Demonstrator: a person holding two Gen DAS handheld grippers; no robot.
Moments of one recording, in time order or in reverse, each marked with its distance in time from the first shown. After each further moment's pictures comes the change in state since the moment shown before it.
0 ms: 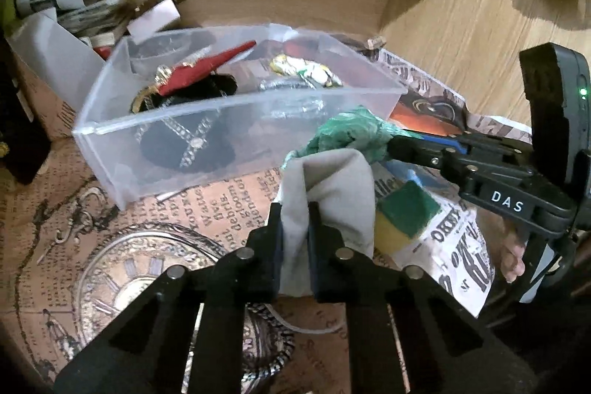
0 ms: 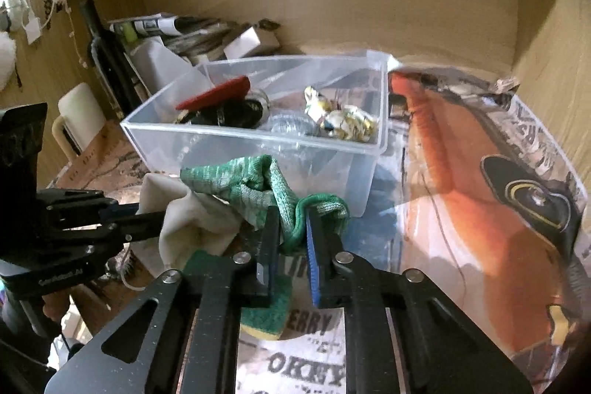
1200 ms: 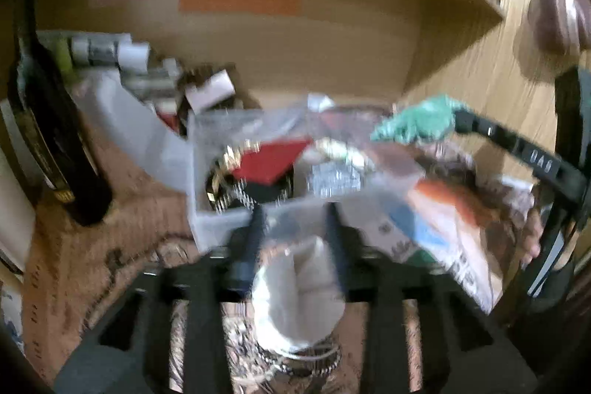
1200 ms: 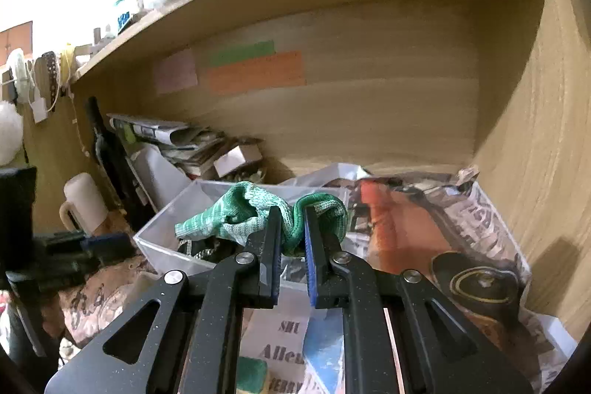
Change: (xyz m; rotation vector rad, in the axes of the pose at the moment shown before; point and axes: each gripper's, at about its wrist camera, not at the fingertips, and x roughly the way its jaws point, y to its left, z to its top) left arm -0.058 0.031 0.033 -0.036 -0.149 0.081; right arm -0.058 -0.009 0.054 0.022 -0.291 -0.048
